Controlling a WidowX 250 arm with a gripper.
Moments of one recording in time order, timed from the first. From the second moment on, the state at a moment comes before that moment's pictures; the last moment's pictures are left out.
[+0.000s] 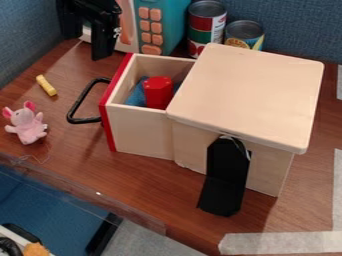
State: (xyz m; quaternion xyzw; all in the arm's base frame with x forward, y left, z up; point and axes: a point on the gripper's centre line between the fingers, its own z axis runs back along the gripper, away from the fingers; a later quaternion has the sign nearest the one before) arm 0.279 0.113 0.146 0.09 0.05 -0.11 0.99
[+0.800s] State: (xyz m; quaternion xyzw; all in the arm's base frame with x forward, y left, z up) arm 0.292 0.081 0.130 0.06 0.04 -0.24 0.97
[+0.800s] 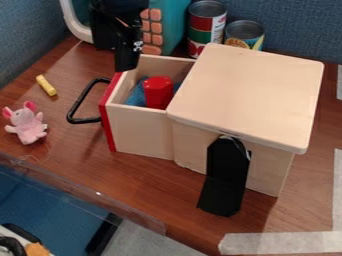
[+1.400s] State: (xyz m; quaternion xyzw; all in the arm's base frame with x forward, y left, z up) arm 0.303 0.062 0.108 0.04 -0.01 -0.33 0.94
